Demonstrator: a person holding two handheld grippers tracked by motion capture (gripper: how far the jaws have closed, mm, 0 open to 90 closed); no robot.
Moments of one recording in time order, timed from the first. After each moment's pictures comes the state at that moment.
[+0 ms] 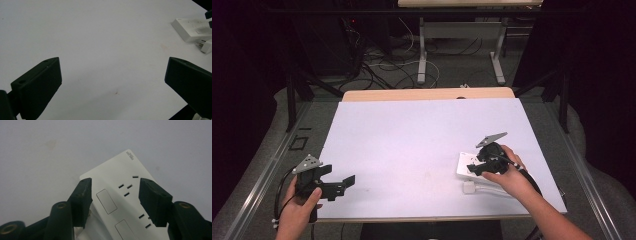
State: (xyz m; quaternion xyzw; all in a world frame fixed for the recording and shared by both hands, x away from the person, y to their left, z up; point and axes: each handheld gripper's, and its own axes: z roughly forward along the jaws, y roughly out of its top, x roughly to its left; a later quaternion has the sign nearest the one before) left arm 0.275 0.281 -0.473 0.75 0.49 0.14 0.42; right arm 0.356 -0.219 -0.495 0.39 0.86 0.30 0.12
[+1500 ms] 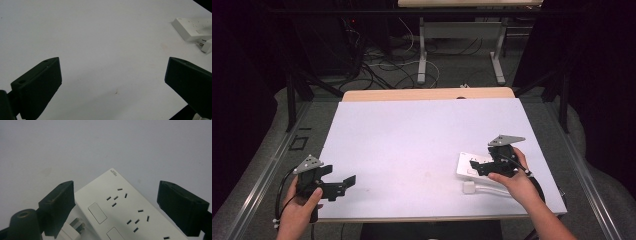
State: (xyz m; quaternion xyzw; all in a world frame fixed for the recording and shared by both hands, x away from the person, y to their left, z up) left arm 0.276 0.280 -0.475 0.75 0.49 0.14 0.42; right arm 0.342 -0.238 -0.488 0.42 0.80 0.38 0.18
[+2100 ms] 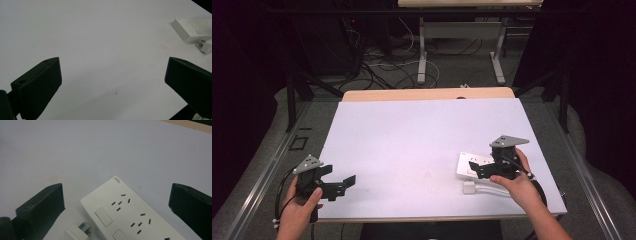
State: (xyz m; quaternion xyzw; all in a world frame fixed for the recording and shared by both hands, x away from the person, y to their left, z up) left arm 0.276 0.280 -0.474 0.75 0.49 0.14 0.42; right arm 0.329 -0.234 -0.475 0.42 0.79 0.40 0.20
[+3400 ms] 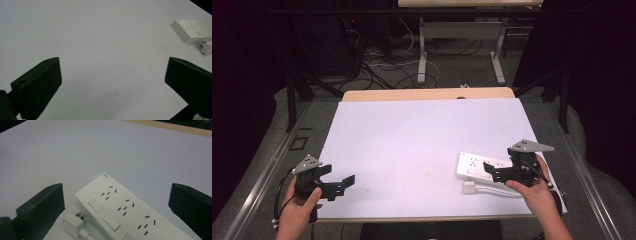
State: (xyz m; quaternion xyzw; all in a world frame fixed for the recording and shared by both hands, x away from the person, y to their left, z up) left arm 0.275 0.282 -0.473 0.75 0.49 0.14 0.43; right arm 0.301 -0.269 -0.462 0.46 0.75 0.42 0.21
